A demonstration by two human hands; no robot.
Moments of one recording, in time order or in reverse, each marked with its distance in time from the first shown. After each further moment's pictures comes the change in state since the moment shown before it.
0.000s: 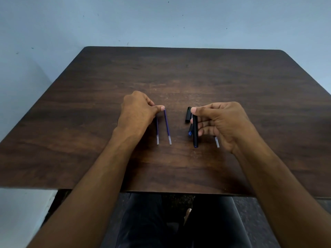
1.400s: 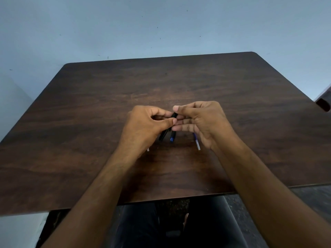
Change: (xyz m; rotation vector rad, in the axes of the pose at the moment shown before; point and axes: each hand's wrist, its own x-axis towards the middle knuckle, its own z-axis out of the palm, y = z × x) left_hand -0.052 0.036 0.011 -0.404 -0.238 0.300; right_hand 0.005 -0.005 -0.006 0.185 0.029 -0.017
